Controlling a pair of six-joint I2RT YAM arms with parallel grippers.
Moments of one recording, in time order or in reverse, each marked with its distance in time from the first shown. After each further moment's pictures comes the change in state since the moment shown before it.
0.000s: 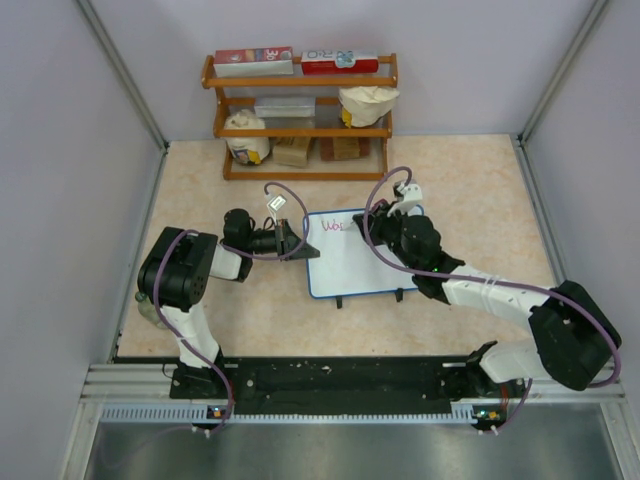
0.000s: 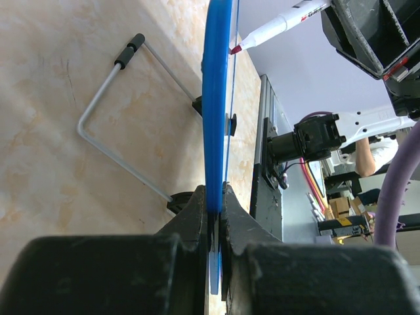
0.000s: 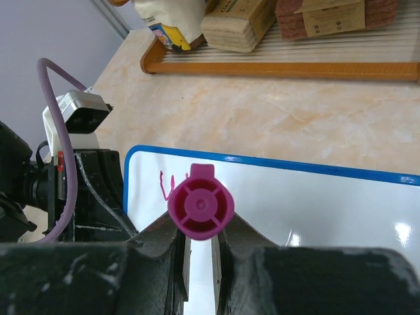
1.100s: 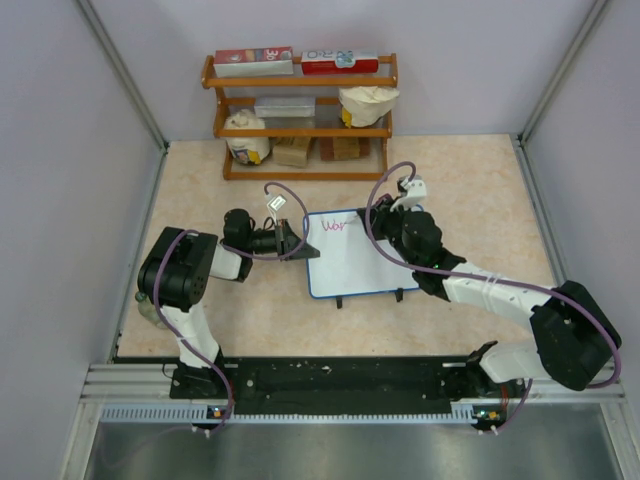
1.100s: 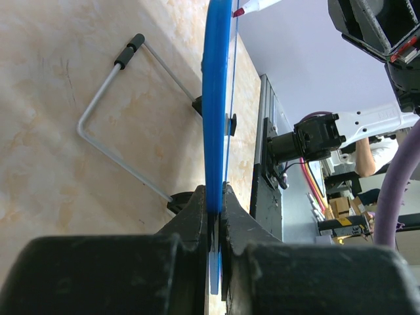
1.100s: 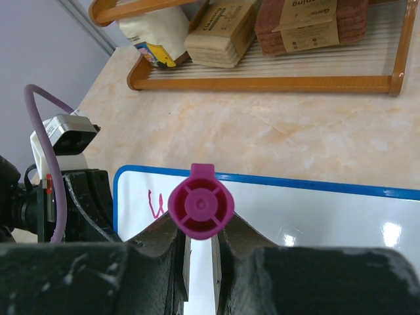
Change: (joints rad) left arm 0.000 0.000 0.000 0.001 0.000 0.000; right arm -0.012 0.000 0.028 -0.017 0.048 -0.001
